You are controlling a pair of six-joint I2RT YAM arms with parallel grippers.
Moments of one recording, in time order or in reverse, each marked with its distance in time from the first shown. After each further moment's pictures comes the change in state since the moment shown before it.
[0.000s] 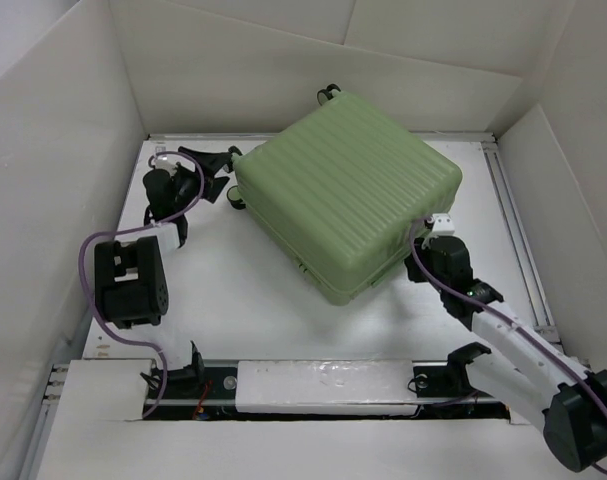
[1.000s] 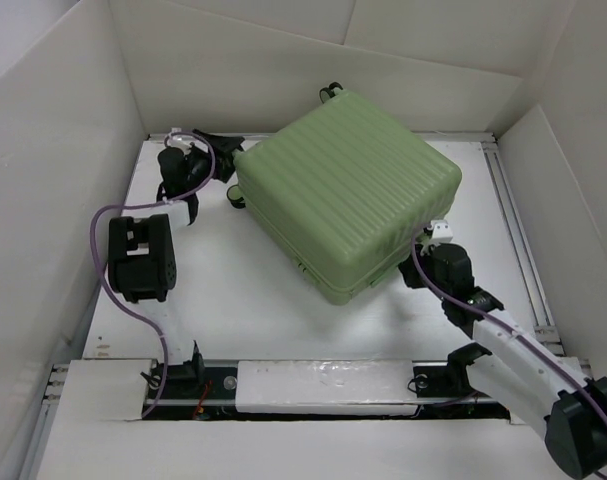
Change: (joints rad) left arm -0.068 0.182 0.246 -0.033 0.009 -0.055; right arm -0.002 -0.060 -0.076 0.059 -0.097 0.019
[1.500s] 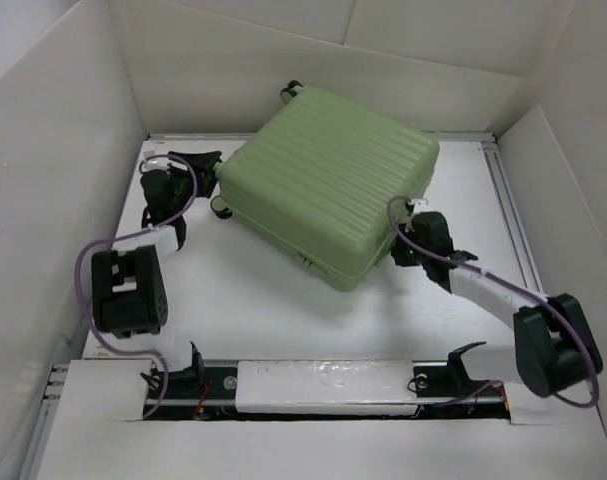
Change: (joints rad) left arm 0.042 -0.180 -0.227 0.042 -0.120 -0.048; right arm -0.036 0.421 0.195 0.042 -0.030 -0.021
